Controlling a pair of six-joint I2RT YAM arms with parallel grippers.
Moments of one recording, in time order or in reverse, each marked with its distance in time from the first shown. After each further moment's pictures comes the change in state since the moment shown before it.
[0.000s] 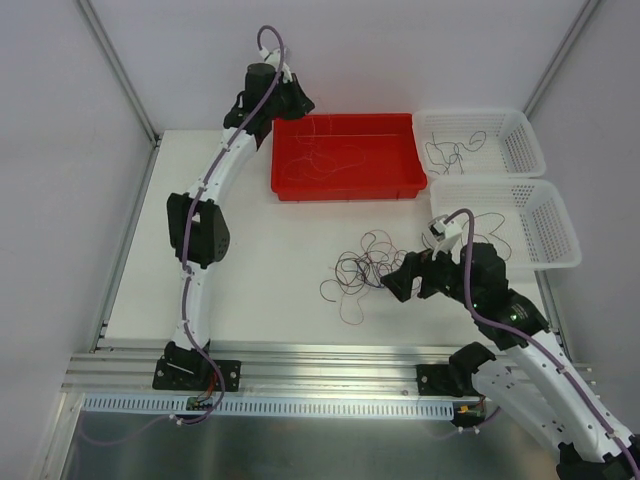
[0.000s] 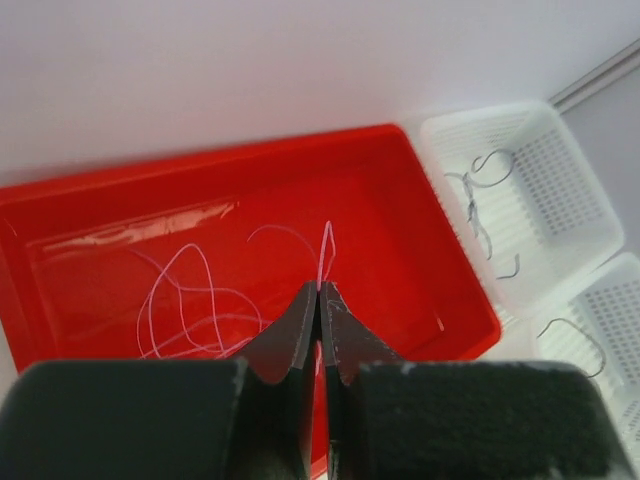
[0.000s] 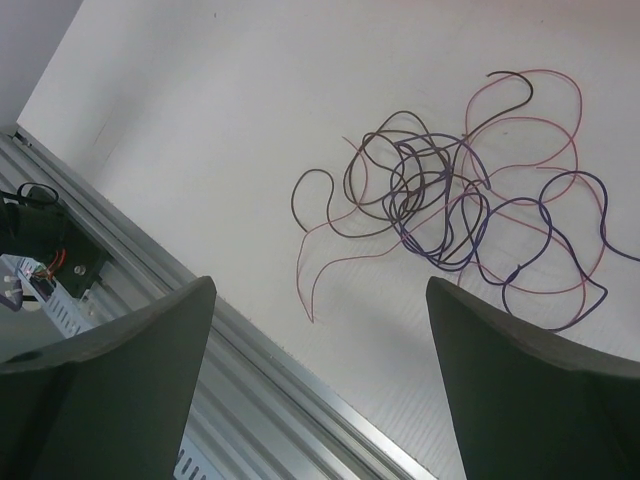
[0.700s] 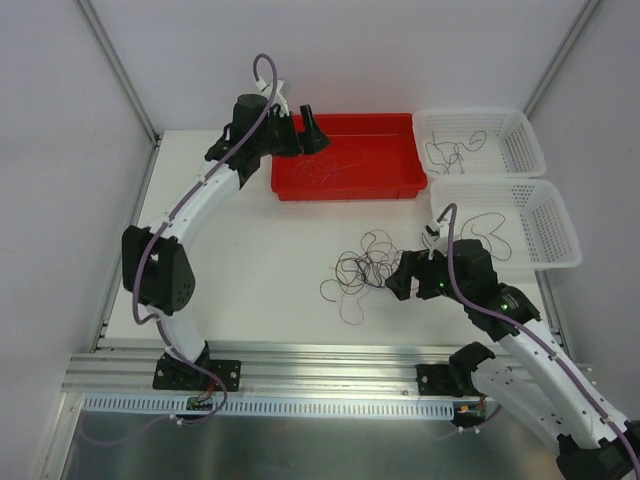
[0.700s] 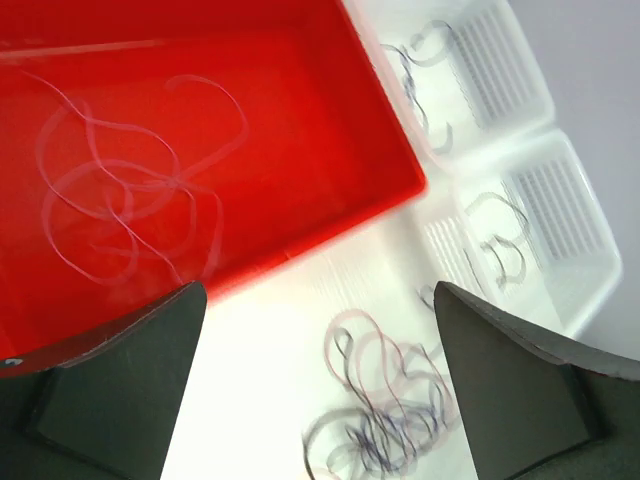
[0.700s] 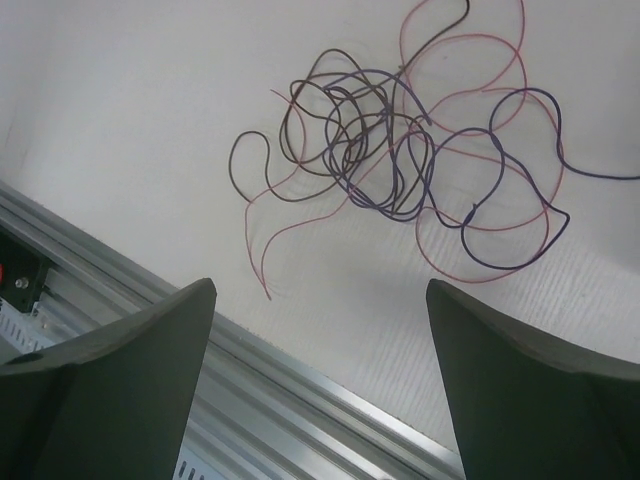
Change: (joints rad) left arm -0.056 -0.384 -0.584 0.079 0.045 -0.038; right arm 0.000 0.061 -0.005 -0.089 0.106 0.038
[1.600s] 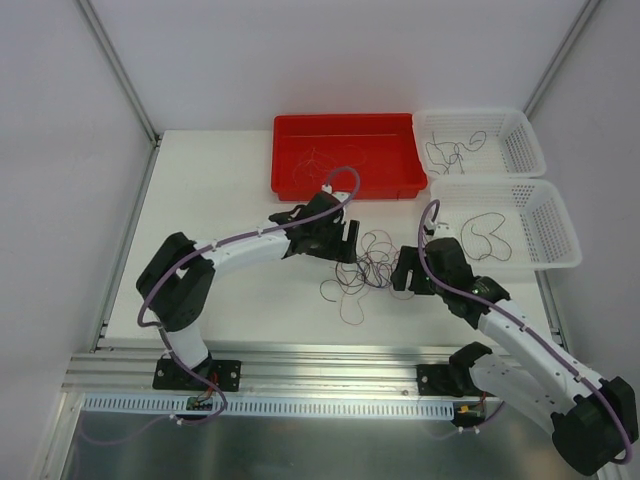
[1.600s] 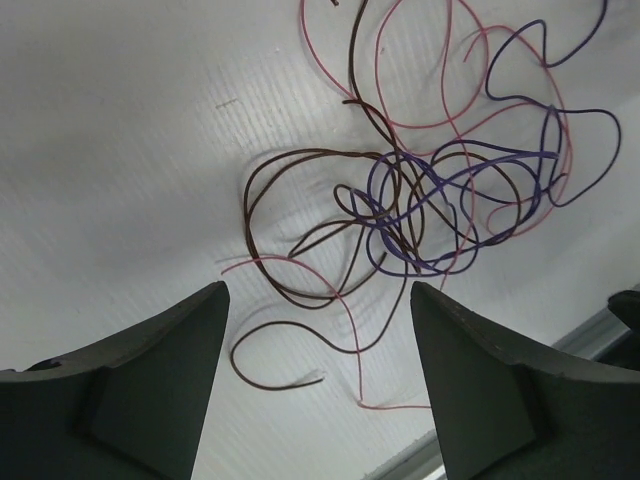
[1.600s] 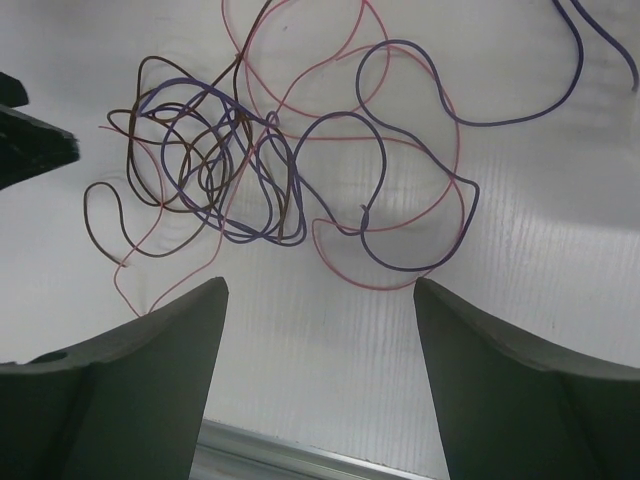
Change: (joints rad) left arm -0.444 -0.145 -0.544 -0.103 -0.239 -0.073; right arm 0.000 0.202 -0.114 0.131 0.260 0.145
